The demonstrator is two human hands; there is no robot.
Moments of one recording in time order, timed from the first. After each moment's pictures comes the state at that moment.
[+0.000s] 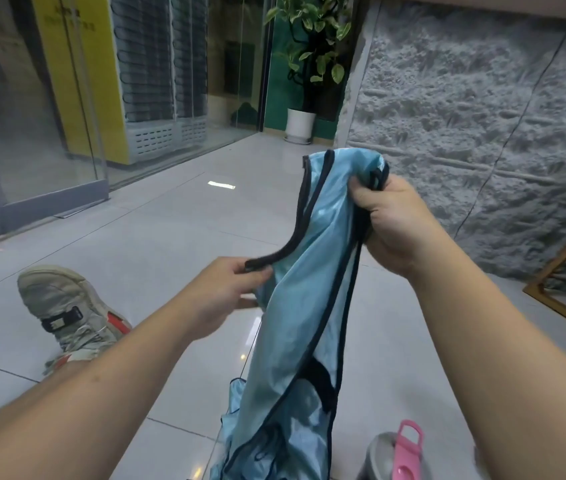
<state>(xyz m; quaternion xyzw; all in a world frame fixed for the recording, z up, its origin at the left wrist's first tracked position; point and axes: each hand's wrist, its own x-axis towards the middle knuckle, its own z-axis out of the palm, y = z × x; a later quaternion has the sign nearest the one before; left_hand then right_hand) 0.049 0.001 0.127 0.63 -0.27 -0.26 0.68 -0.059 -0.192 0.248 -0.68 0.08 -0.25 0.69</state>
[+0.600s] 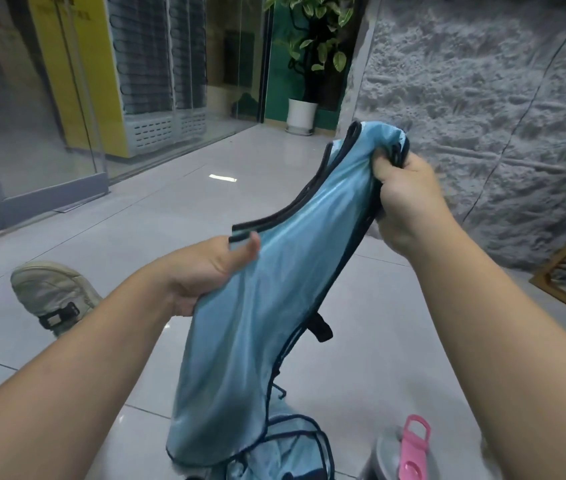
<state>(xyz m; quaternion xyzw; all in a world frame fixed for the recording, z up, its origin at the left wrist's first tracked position) 0.045 0.025 0.167 0.64 -0.28 -0.38 0.61 -0.037 -0.209 0.250 -0.65 0.15 -0.34 0.66</state>
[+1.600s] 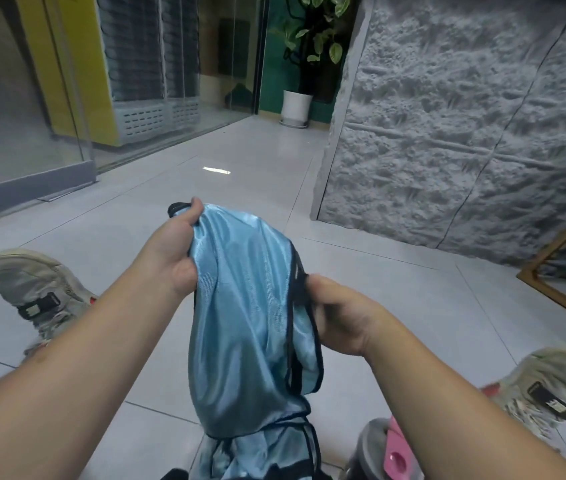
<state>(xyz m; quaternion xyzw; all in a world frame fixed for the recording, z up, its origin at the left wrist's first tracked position) 0.058 0.004 0.165 0.45 0.04 -0.30 0.84 -0.070 -0.187 0.112 -0.60 0.04 0.10 0.79</state>
